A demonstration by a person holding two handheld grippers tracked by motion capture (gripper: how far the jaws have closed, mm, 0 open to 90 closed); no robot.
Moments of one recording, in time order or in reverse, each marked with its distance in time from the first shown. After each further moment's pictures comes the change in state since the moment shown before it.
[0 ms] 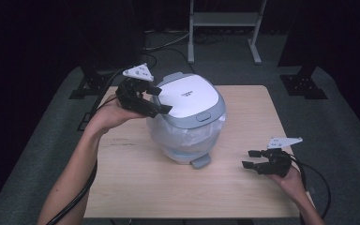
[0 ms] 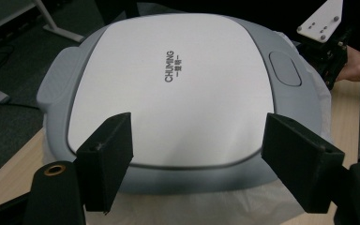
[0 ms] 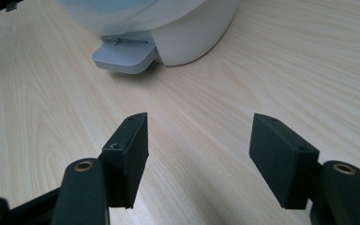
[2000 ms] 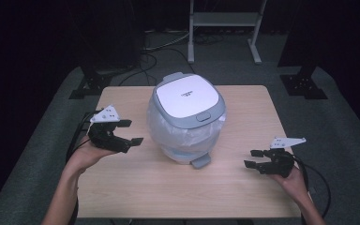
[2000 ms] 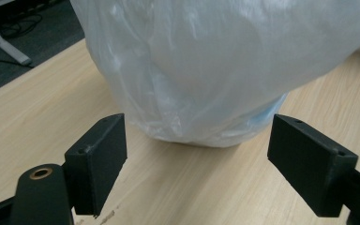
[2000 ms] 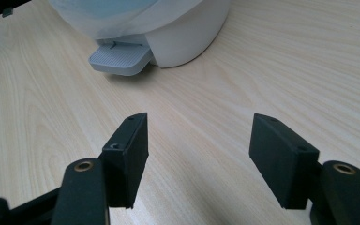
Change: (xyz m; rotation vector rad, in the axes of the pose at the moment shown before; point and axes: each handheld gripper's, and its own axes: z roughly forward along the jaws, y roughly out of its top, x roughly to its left) left arm -0.012 -0.132 -0.015 -0.013 0.082 -0.125; right arm -0.001 -0.002 -0.006 -0.015 -0.017 0.012
